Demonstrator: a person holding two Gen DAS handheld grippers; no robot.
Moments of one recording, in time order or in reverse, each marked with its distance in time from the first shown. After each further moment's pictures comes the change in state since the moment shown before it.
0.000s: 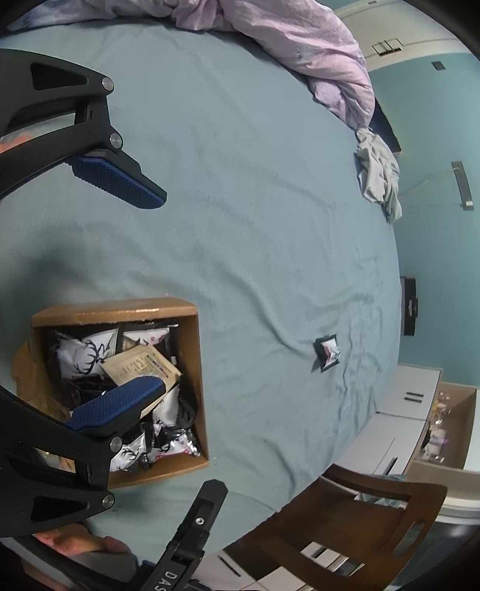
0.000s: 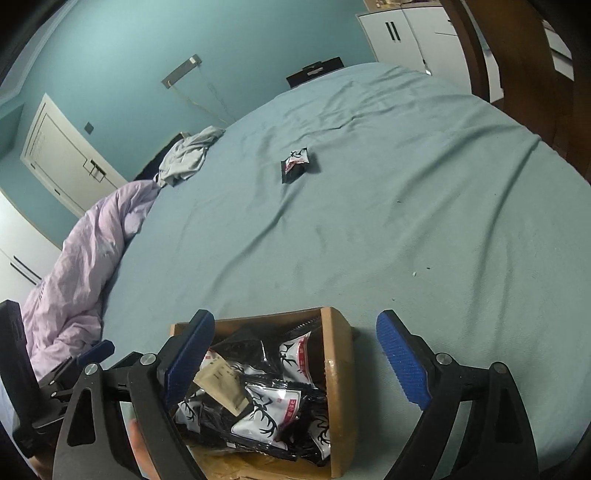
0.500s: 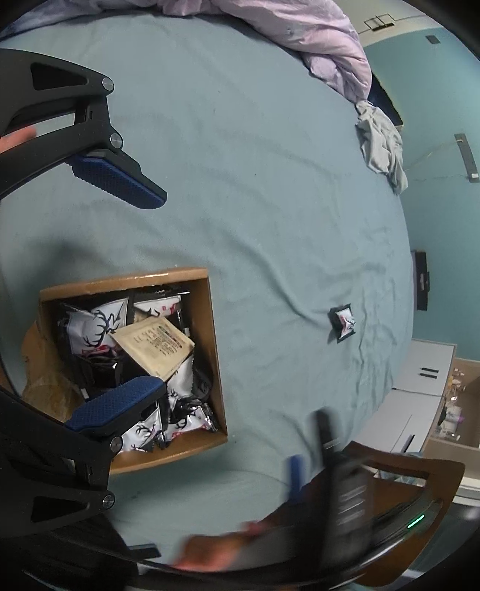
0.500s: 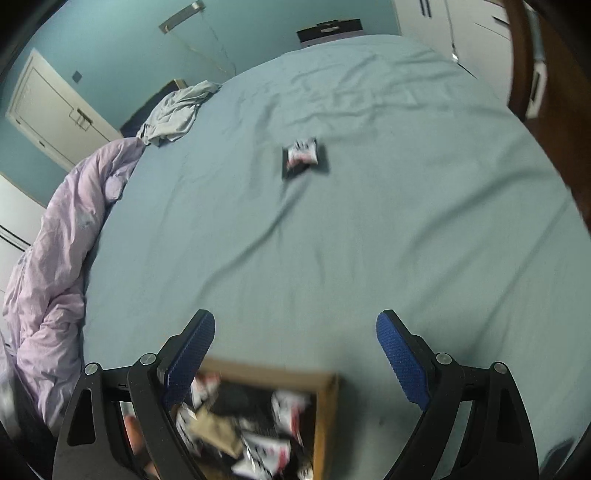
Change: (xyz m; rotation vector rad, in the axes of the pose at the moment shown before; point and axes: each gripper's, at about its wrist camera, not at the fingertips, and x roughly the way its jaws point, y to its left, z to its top) left arm 0.004 -0.015 0.002 0.052 0.054 -0.067; right arm 0.048 0.039 0.125 -0.104 0.237 -0.074
